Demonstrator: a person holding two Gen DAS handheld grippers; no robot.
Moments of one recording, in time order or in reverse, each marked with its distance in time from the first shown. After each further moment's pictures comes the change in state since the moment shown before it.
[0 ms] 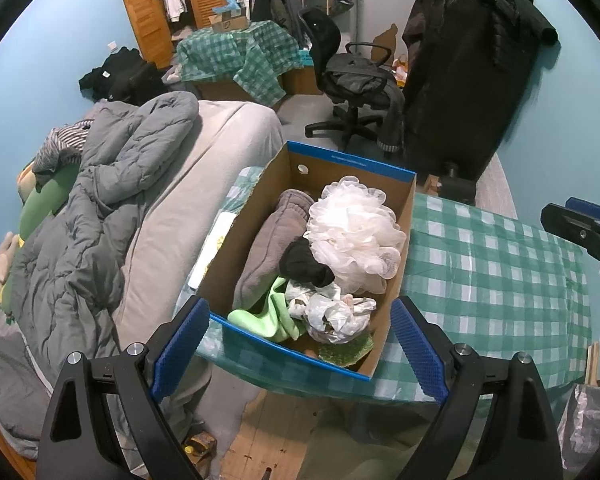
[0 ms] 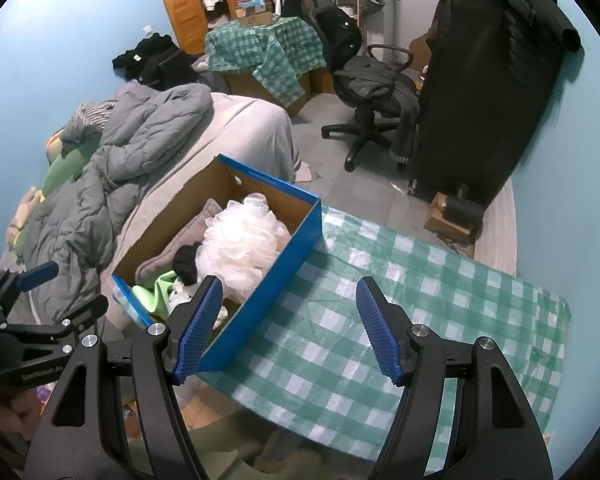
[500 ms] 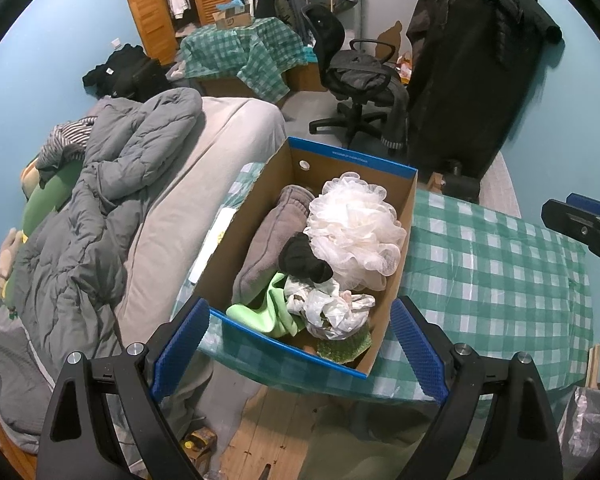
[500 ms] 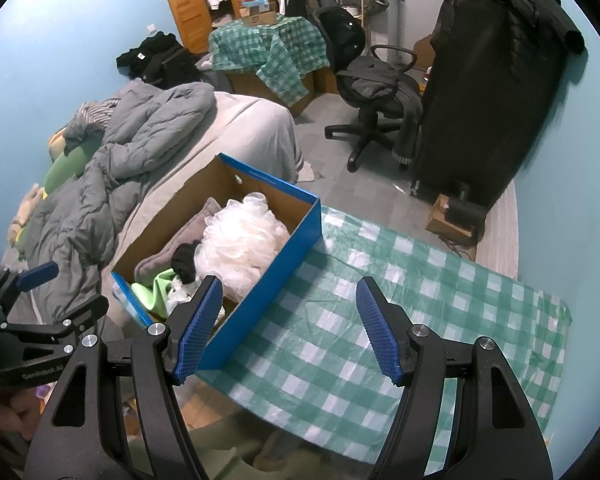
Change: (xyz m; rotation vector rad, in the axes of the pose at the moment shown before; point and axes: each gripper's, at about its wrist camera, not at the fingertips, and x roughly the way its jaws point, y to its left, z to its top) left arm -0.001 -0.004 -0.001 -0.003 0.010 0.009; right arm 0.001 0.000 -0.003 -0.002 -0.002 0.003
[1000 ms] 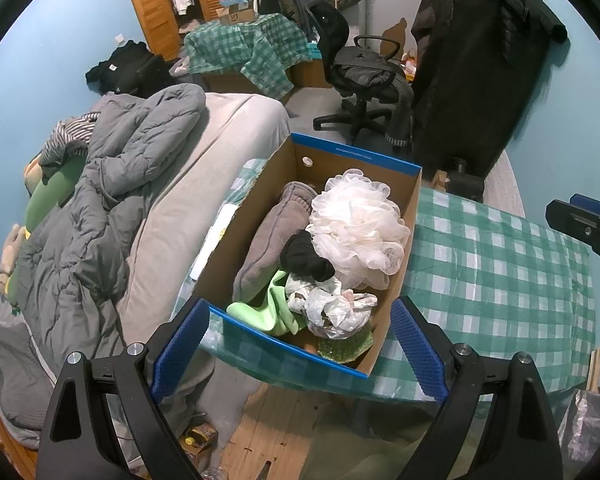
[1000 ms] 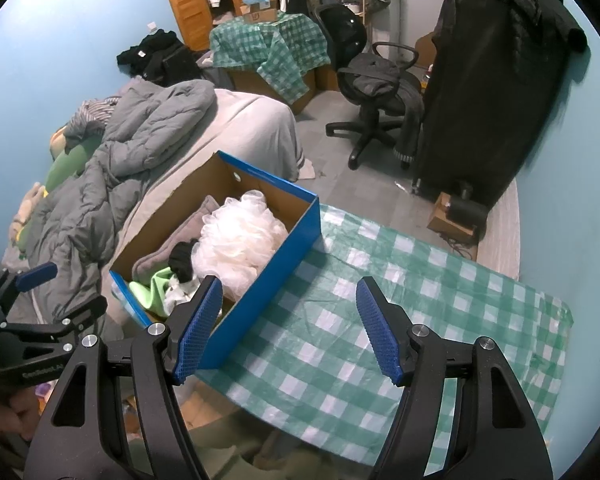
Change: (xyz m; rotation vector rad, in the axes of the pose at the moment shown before) left arm 0.000 0.006 -0.004 -0.017 0.014 0.015; right arm 0.002 0.001 -0.001 -0.003 0.004 0.003
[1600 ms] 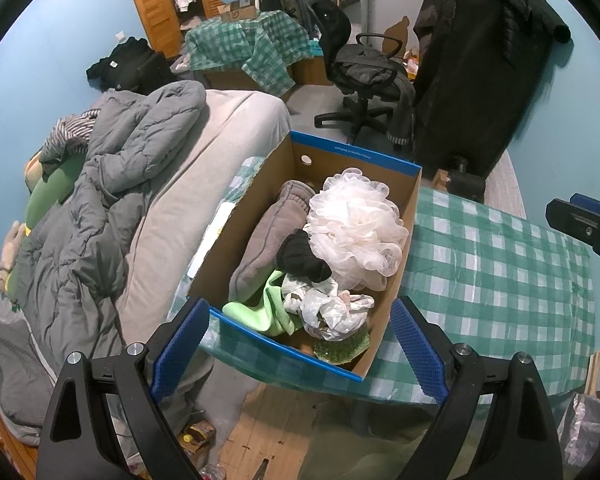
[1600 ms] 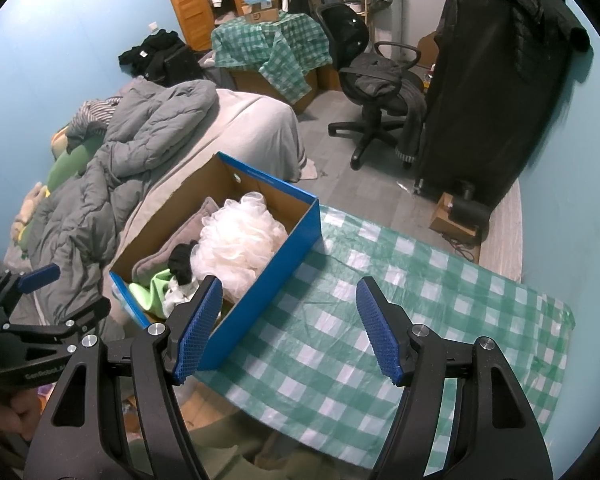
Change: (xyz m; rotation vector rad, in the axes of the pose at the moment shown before) left arm 0.002 -0.001 0.003 -0.009 0.009 -0.001; right arm 0.001 -0.002 0.000 -0.001 0.001 0.002
